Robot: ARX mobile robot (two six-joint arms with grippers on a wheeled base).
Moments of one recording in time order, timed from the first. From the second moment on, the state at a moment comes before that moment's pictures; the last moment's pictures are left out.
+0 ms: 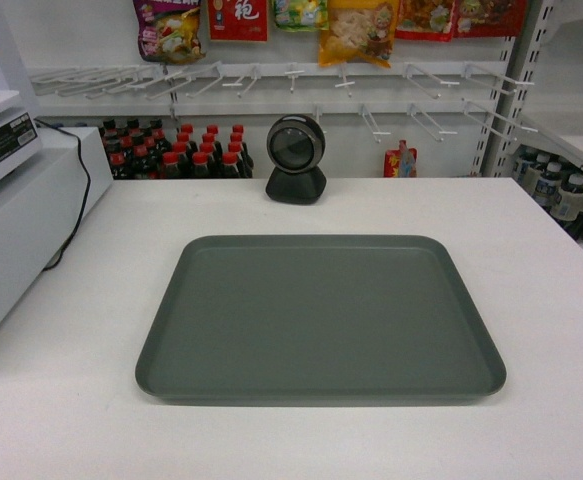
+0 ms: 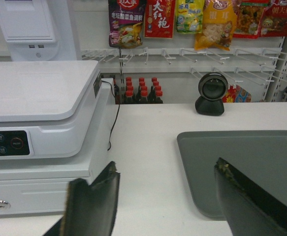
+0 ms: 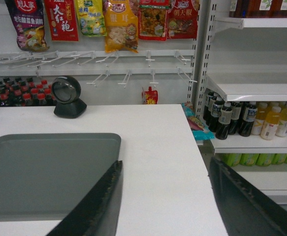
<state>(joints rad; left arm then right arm) 0.00 0.01 0.01 0.00 0.00 -0.02 0.00 0.00 0.01 0.00 0.00 0.00</state>
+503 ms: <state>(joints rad) 0.00 0.01 0.01 0.00 0.00 -0.02 0.00 0.00 0.01 0.00 0.00 0.00</state>
